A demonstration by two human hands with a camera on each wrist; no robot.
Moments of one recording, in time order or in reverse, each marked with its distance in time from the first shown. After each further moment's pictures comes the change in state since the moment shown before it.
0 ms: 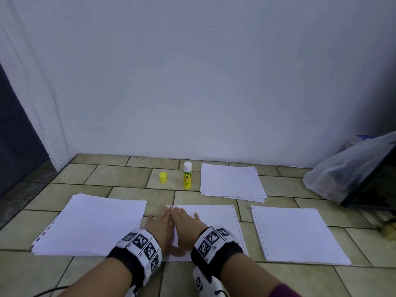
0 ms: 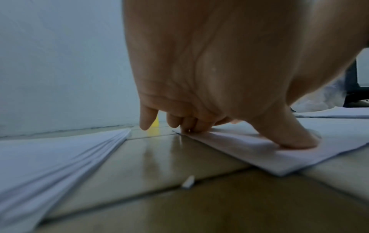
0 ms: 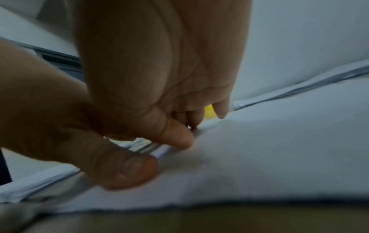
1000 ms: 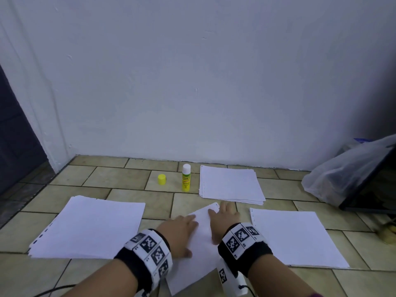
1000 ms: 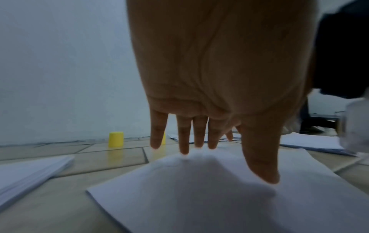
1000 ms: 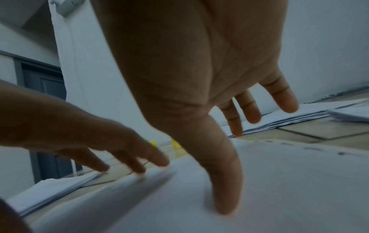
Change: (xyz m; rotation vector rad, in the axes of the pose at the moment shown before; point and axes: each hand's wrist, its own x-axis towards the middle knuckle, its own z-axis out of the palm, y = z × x) left_hand -0.018 0.027 -0.036 -0.093 0.062 0.217; right_hand -0.029 0.057 -0.013 -0.211 0.083 0.449
